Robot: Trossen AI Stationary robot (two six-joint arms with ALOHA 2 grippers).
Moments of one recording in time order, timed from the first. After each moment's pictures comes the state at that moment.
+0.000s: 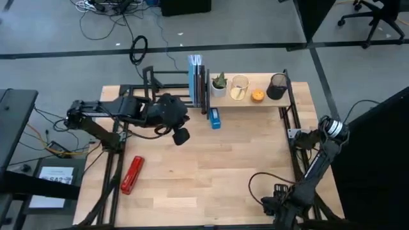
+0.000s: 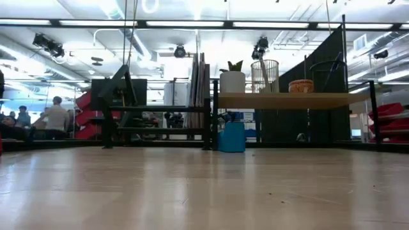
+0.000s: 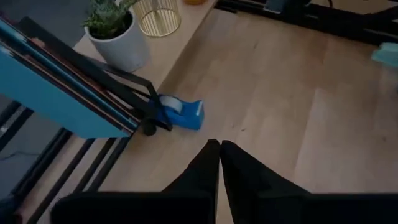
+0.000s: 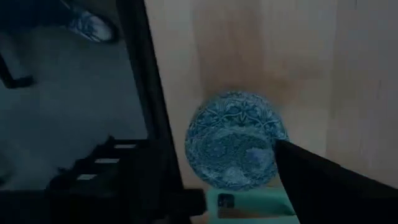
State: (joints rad) left arm -0.12 1.45 1.70 -1.06 -0.42 -0.40; right arm 1.04 1.73 1.19 -0.81 -0.10 1.16
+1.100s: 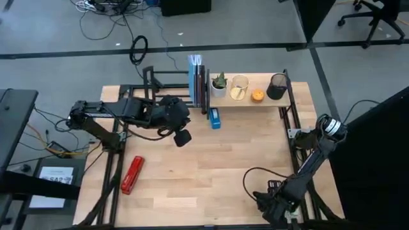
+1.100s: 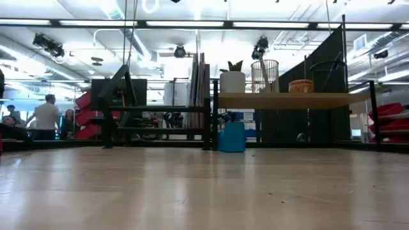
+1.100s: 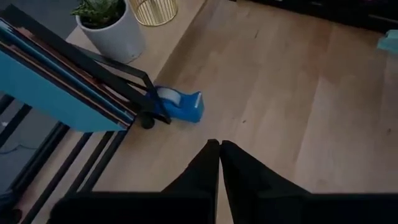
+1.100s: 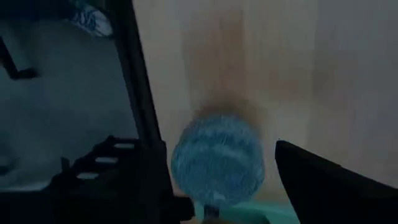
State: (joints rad) left arm -0.12 1.47 1.70 -1.07 -0.41 -0.40; right arm 0.93 1.73 1.19 -0.80 -0.18 1.03
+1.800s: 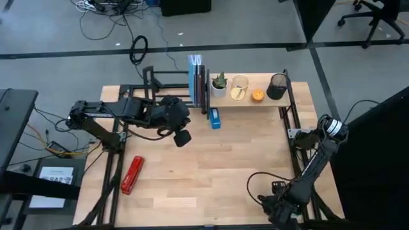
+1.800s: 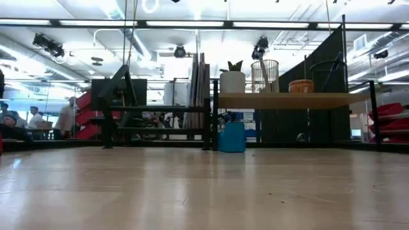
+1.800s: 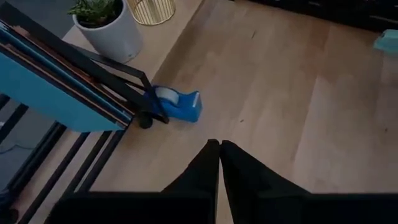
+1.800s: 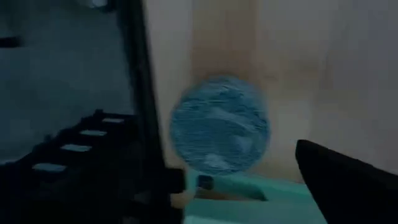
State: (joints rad) left arm -0.12 1.47 1.70 -1.07 -0.39 -0.40; right arm 1.00 1.73 1.19 -0.88 -0.16 1.04
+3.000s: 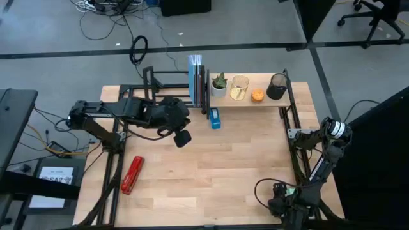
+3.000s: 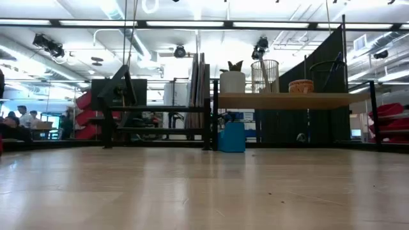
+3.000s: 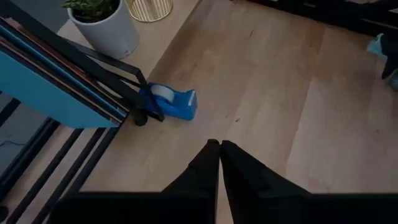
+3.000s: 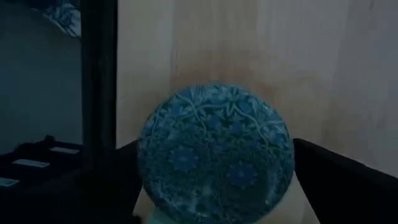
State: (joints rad) left arm -0.12 1.47 1.70 -1.07 -0.38 -0.43; right arm 1.15 1.73 0.99 -0.59 0.09 1.05
